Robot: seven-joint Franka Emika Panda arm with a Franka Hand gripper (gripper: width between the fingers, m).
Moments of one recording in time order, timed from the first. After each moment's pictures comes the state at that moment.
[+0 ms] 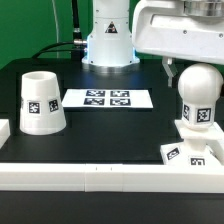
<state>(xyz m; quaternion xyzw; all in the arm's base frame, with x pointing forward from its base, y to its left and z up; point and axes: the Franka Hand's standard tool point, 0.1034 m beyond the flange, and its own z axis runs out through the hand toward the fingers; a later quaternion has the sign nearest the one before) 0.624 0.089 0.117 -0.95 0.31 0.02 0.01</state>
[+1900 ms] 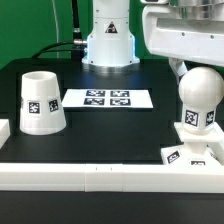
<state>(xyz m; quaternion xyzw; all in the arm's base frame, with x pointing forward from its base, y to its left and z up) 0.628 0.098 0.118 -0.89 0.45 0.05 0.07</state>
